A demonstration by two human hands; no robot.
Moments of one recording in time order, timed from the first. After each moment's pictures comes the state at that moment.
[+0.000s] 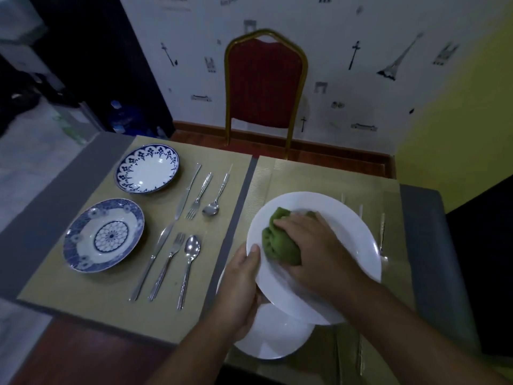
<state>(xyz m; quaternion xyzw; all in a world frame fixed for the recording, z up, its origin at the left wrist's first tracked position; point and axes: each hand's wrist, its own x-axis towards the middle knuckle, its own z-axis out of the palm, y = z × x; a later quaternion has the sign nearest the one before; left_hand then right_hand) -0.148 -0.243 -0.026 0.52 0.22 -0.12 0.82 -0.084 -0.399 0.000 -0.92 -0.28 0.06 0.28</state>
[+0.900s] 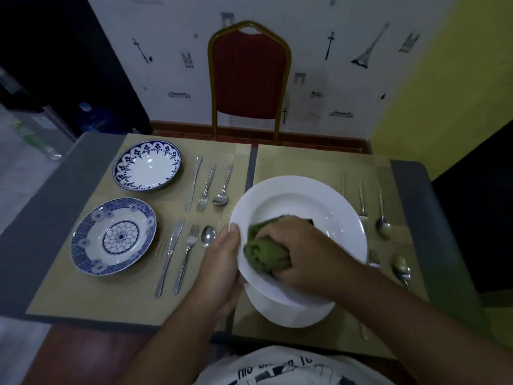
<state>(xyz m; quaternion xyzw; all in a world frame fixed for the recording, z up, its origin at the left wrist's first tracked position) -0.170 -0.147 -0.020 0.52 0.17 -0.12 0.83 -0.143 -0.317 0.032 -0.90 -0.29 0.10 0.32</state>
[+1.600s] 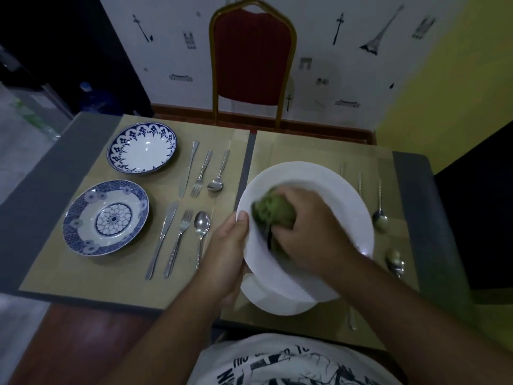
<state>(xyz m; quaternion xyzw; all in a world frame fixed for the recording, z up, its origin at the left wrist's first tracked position) -0.172 -0.176 -0.015 0.53 0.15 -0.14 0.82 -0.132 -0.331 0.025 -0.92 -0.14 0.02 0.37</state>
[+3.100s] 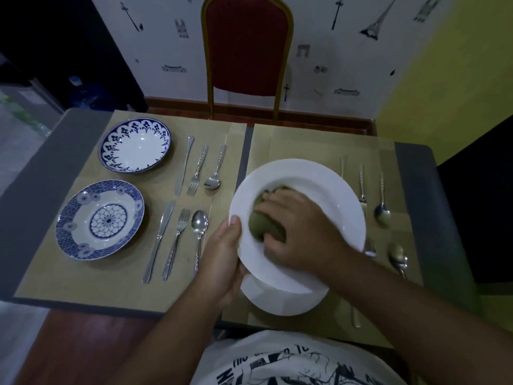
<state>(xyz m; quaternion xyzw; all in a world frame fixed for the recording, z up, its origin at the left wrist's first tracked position) -0.166 -0.173 -0.030 0.47 0.23 -0.14 0.84 -0.115 -0.335 -0.011 -0.93 -0.27 0.02 0.23</state>
